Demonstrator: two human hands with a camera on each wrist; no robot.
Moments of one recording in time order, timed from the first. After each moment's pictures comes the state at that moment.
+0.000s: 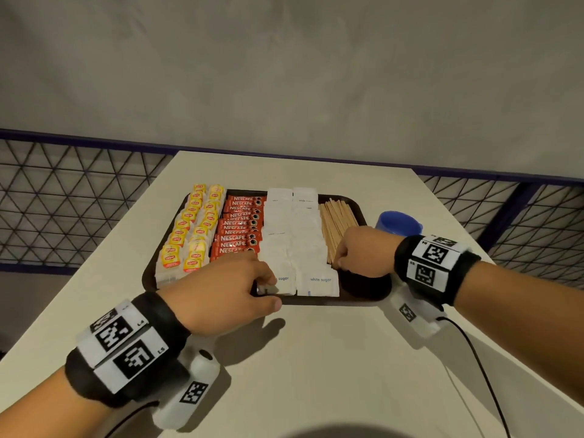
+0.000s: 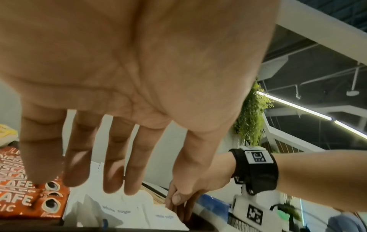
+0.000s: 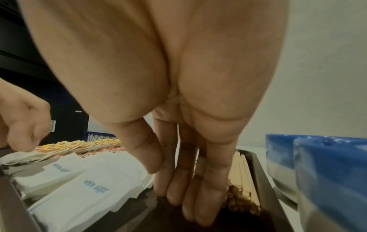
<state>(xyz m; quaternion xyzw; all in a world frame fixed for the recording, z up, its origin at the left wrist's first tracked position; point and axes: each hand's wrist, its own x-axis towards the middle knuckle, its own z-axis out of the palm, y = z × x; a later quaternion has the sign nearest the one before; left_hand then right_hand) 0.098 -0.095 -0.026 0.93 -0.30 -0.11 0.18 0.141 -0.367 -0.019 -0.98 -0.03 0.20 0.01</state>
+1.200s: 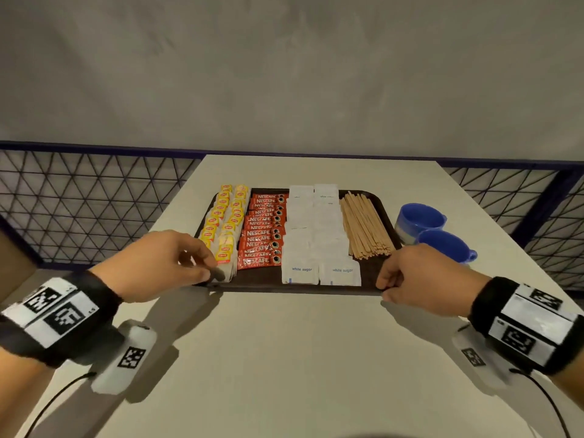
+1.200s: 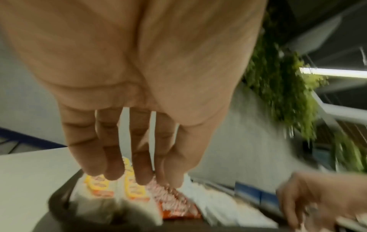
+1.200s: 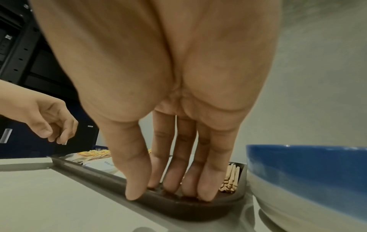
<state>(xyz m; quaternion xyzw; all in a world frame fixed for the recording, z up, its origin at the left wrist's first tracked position) 0.103 0.008 -0.002 0.97 -0.15 -0.07 0.20 0.055 -0.387 -0.021 -0.98 -0.02 0.13 0.13</state>
